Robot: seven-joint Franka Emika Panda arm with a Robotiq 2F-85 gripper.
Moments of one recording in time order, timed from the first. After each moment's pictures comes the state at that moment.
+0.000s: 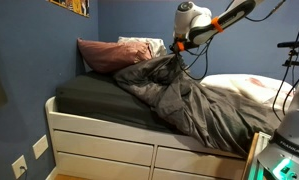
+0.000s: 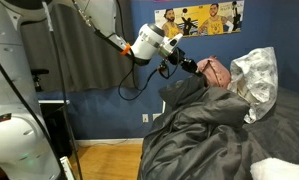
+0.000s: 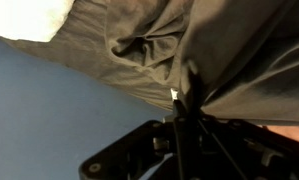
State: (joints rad) arm 0.00 0.06 -0.08 -1.99 -1.07 2.34 1.21
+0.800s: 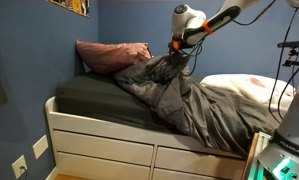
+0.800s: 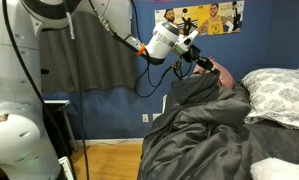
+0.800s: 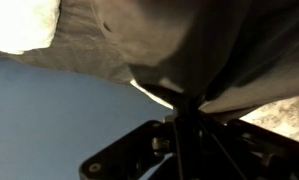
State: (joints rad) arm -0.06 0.22 -0.12 -1.78 -1.03 2.36 1.32
